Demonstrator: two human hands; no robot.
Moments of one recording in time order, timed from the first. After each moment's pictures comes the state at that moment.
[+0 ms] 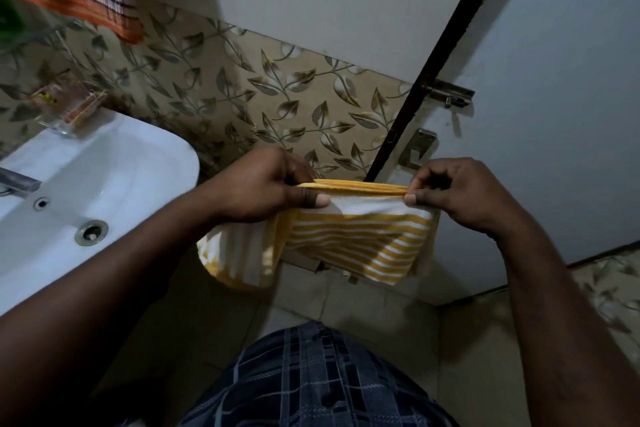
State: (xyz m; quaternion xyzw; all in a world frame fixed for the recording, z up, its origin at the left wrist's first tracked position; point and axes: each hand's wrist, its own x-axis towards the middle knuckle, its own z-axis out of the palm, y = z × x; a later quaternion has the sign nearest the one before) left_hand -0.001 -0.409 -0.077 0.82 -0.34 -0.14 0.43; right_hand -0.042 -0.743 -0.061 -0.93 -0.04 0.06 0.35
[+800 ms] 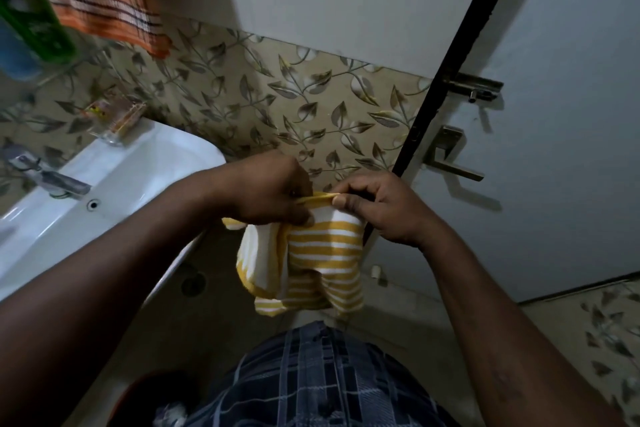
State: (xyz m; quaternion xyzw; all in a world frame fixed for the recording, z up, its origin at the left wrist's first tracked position) left_hand 0.003 -0.412 -0.048 0.91 -0.35 -0.21 0.13; right_hand -0.023 -0.649 -0.116 -0.84 -0.22 0.08 0.49
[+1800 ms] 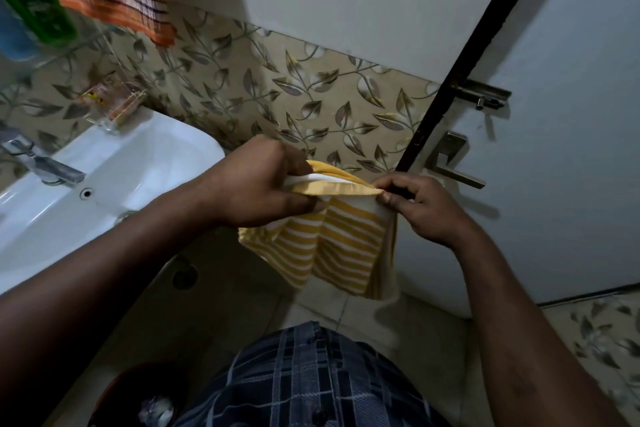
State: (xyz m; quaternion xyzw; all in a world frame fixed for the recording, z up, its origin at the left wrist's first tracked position) left_hand -0.014 -0.397 -0.047 0.90 -0.34 -0.04 0.28; right_hand -0.015 -0.697 -0.126 -0.87 -0.16 0.07 0.46
